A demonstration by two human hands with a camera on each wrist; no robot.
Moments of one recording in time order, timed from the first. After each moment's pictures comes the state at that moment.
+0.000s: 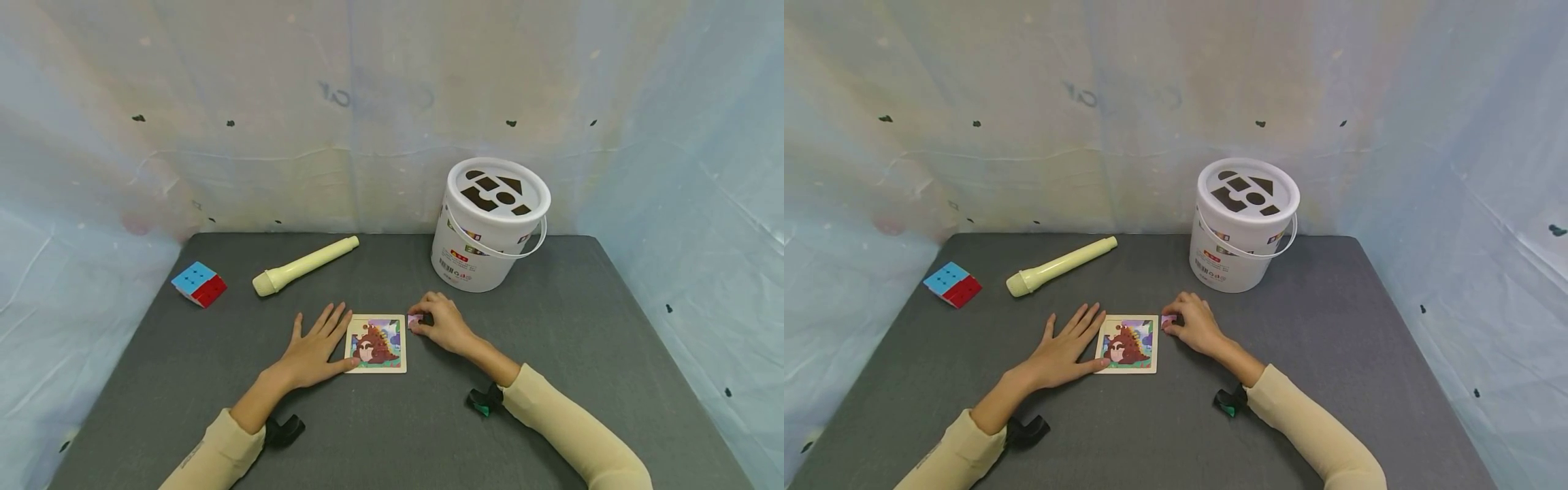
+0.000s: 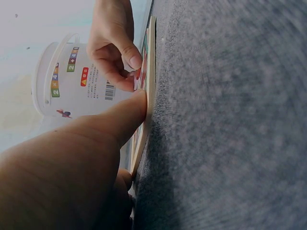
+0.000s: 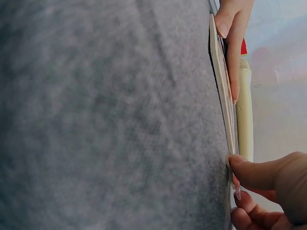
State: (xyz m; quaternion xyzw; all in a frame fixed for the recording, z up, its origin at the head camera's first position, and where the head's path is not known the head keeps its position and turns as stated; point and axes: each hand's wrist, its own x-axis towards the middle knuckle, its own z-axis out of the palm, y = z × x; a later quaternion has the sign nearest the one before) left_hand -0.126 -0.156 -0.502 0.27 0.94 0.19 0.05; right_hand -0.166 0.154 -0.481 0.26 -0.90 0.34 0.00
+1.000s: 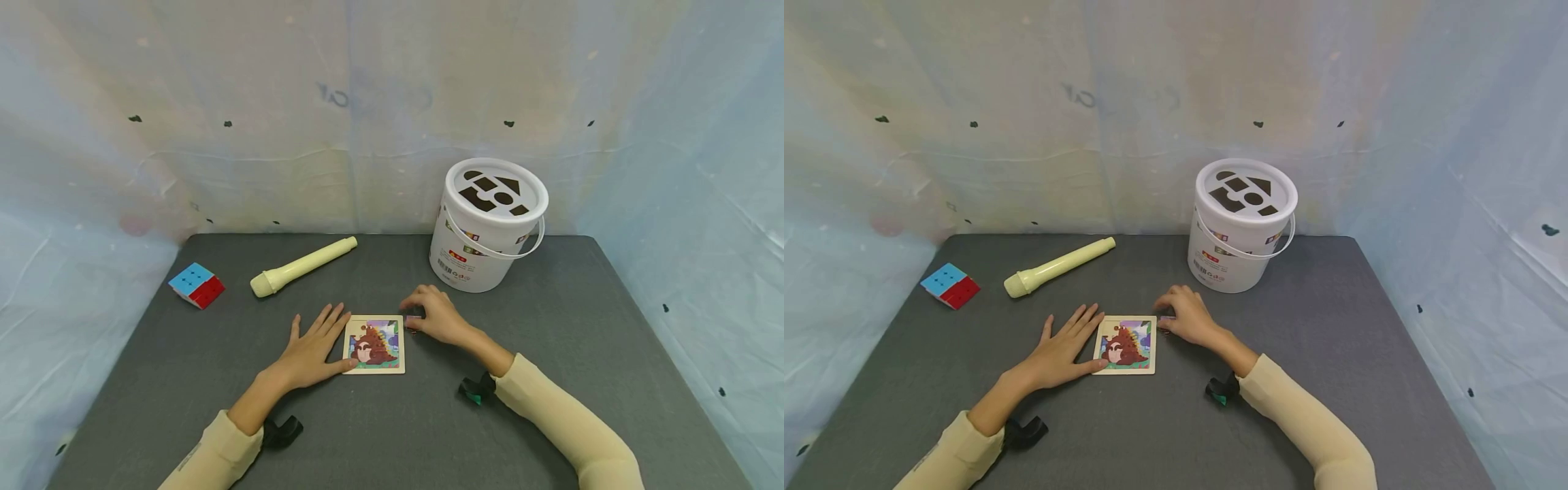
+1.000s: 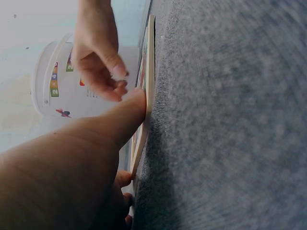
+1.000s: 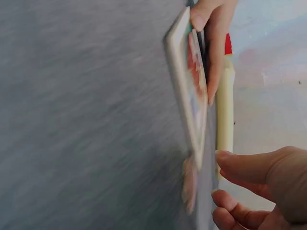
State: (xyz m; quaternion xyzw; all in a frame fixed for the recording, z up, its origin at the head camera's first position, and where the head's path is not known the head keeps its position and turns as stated) left_hand -0.124 -0.152 -0.489 0.26 0.94 0.20 0.06; right_hand -0.176 0.145 -0.462 0.29 -0.90 0.31 -0.01
